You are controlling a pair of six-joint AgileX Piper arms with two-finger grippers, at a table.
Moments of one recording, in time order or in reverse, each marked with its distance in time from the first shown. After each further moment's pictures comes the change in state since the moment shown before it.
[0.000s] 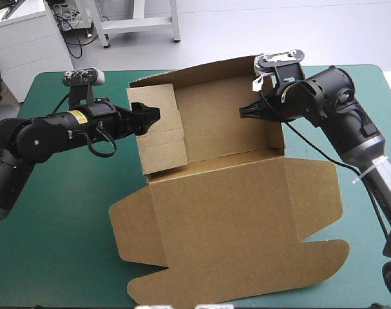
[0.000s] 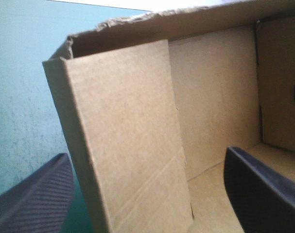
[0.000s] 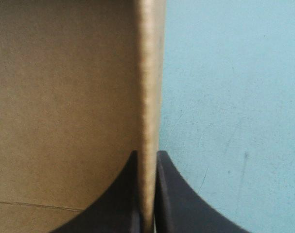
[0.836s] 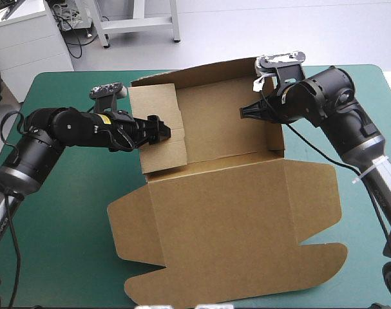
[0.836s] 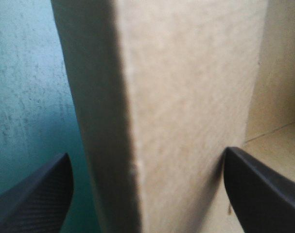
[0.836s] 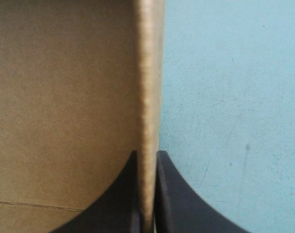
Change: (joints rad) left arm 0.000 0.159 0.000 -0.021 0.111 -0.080; right arm 0.000 0.000 0.000 0.001 0.018 0.029
